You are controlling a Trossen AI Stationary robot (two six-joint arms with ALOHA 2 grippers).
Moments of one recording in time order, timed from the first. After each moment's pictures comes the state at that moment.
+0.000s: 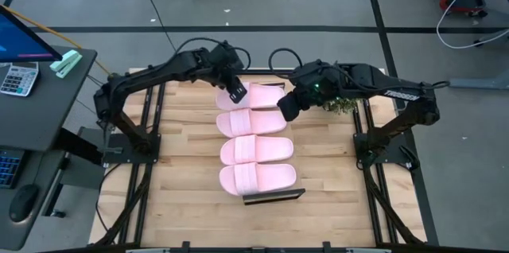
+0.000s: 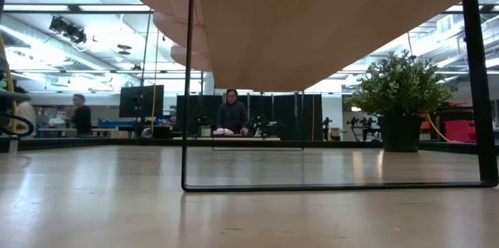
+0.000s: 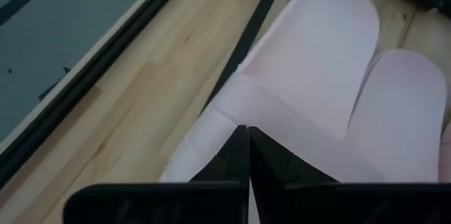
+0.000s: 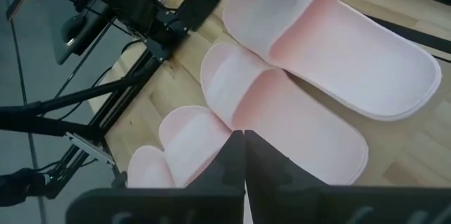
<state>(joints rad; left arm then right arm) 0.41 1.63 1.58 -0.83 0.01 -0.21 -0.07 1.48 1.76 -1.00 0.05 0.83</state>
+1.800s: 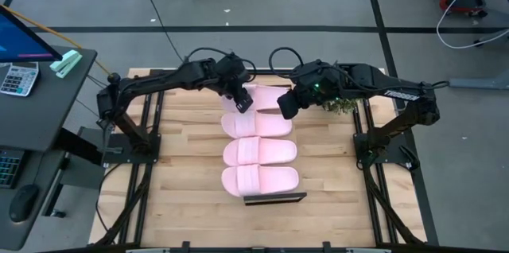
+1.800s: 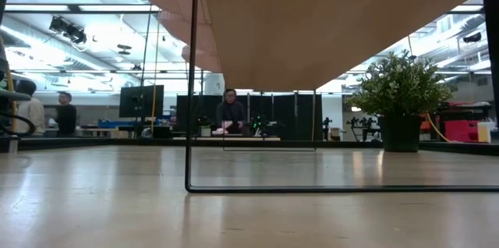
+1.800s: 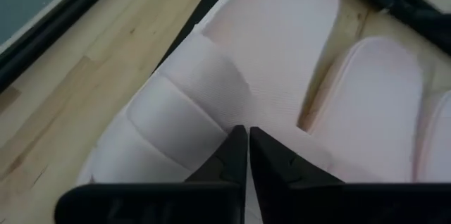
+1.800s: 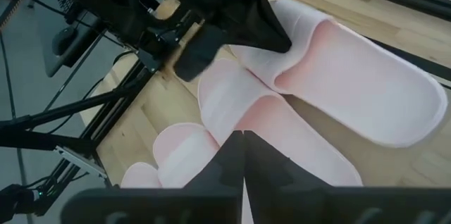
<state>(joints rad) 0.35 1.65 1.48 -0.67 0.11 -0.29 -0.07 1.48 1.76 -1.00 0.10 0.85</state>
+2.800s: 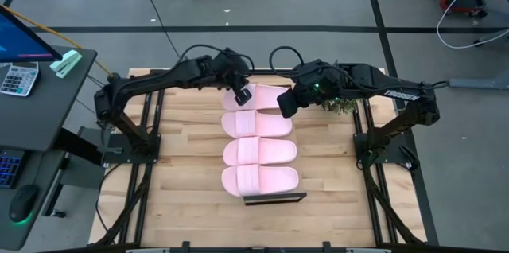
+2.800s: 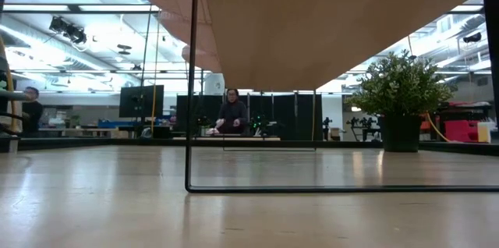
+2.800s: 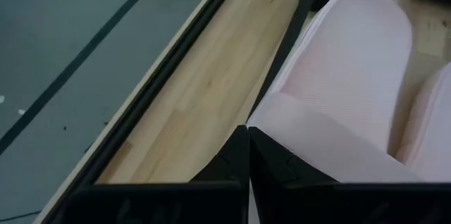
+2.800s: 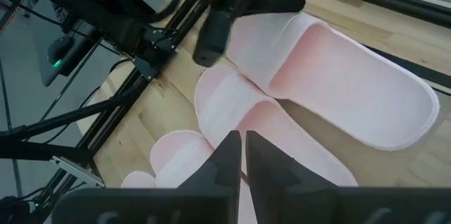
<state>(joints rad) 0.36 1.63 1.48 -0.60 -0.14 -0.07 -0.07 1.48 1.76 -0.99 0.13 0.86</state>
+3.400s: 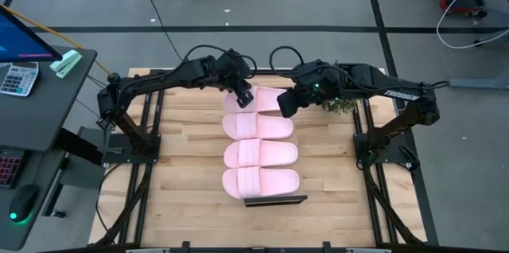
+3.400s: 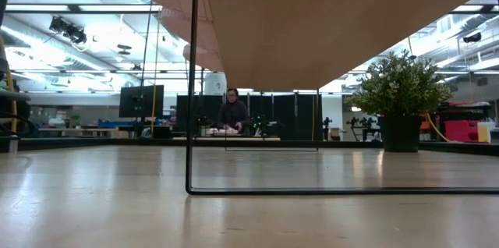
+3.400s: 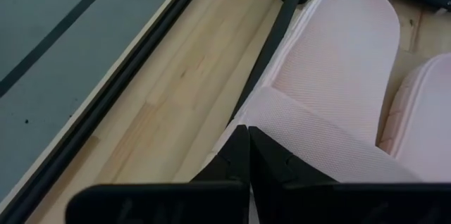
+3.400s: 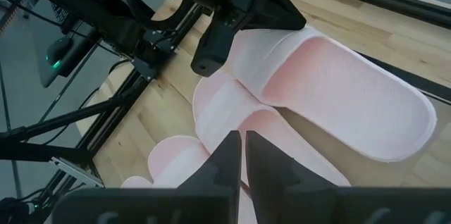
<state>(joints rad) 0.36 1.67 1.49 -0.63 -0.03 -0.12 -0.07 1.48 1.76 -0.99 0.13 0.86</state>
